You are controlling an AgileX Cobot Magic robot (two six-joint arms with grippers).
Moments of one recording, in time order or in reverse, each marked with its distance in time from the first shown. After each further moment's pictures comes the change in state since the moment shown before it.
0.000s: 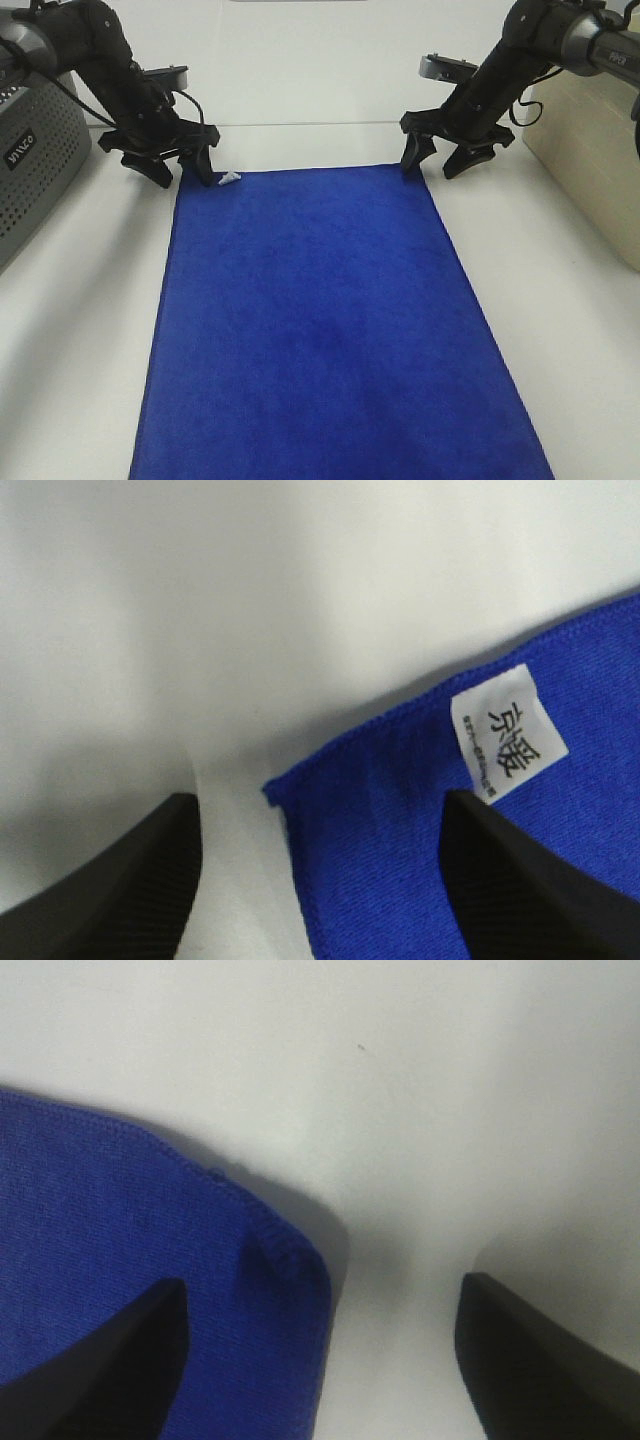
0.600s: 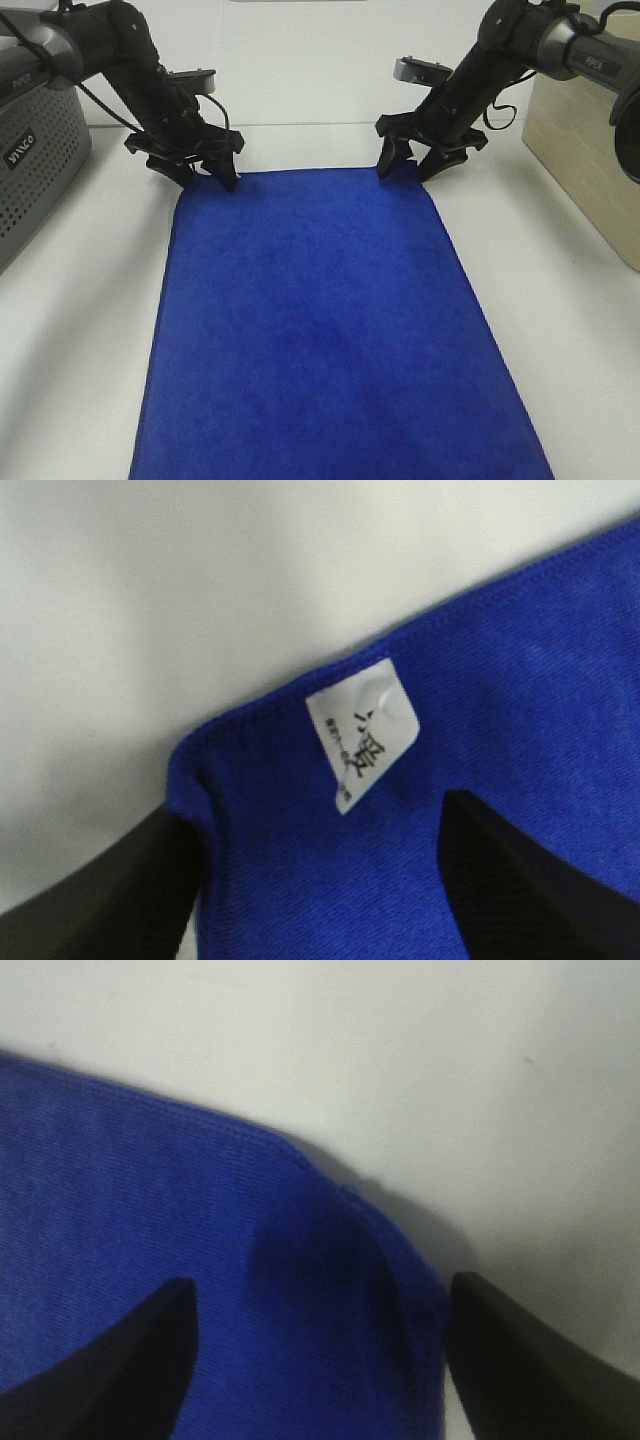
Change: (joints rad) left arm -0.059 0.003 -0.002 -0.008 0.002 0.023; right arm 0.059 0.013 -0.003 0.037 -0.001 -0.013
